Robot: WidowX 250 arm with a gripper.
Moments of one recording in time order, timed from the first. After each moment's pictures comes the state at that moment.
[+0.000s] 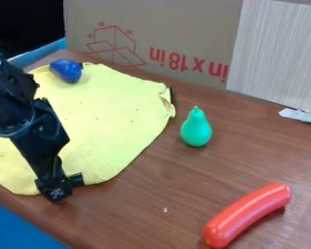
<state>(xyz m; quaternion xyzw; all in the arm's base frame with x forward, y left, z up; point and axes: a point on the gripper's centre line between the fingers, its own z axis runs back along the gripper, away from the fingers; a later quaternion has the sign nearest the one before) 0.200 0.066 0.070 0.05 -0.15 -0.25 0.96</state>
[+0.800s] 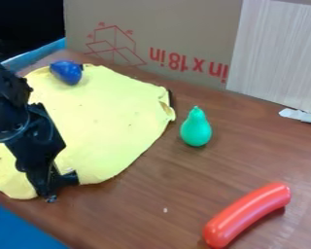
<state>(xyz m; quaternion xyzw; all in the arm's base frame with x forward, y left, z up) 0.193 0.066 0.067 0.02 -0.14 -0.26 0.96</state>
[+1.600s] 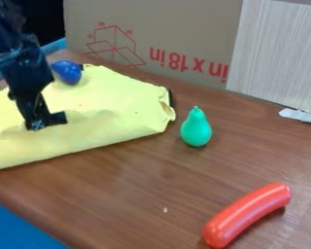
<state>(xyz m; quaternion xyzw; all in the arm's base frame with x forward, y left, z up) 0.241 0.121 0.112 0.04 -0.13 -0.29 0.95</state>
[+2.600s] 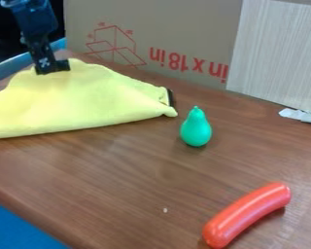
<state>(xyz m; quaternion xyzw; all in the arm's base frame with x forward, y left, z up) 0.320 0.186 0.136 0.03 -0.14 -0.30 0.94</state>
